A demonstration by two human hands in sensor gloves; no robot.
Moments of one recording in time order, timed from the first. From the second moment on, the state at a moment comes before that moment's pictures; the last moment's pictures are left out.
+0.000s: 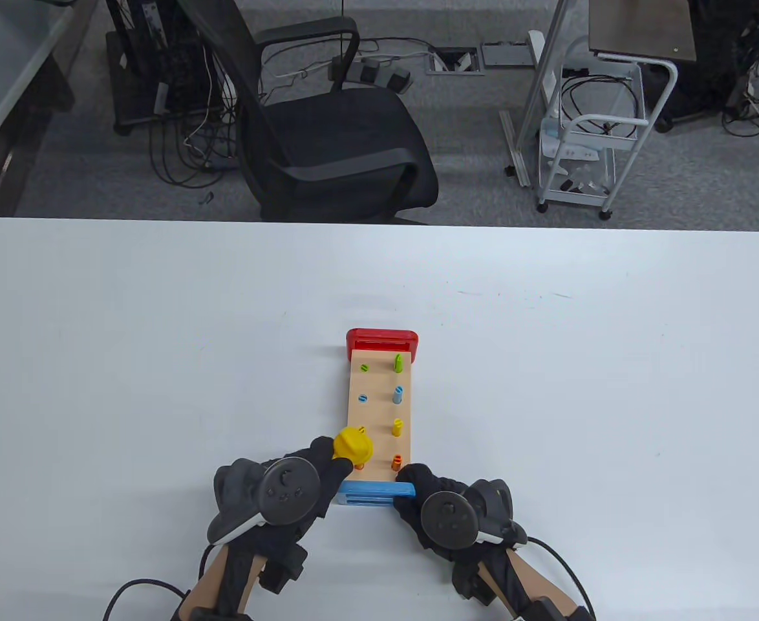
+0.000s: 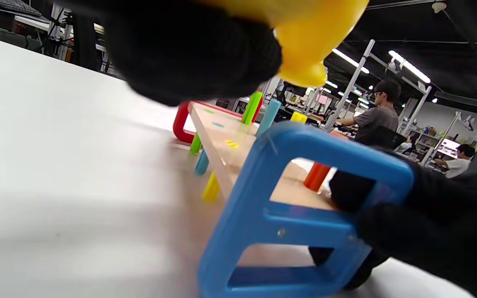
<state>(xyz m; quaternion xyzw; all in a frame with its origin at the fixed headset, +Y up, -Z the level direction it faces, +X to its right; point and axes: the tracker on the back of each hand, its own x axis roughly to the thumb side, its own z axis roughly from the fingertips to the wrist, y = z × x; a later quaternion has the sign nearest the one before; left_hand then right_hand) -0.144 -0.690 -0.164 -0.05 -0.18 0.15 0.97 0.083 -0.777 -0.156 0.30 0.09 0.93 0.17</state>
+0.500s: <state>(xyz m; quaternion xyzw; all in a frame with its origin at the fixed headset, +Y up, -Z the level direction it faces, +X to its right) -0.137 -0.700 -0.166 -0.11 -0.18 0.07 0.98 0.083 -0.777 -0.156 0.30 0.09 0.93 0.17</state>
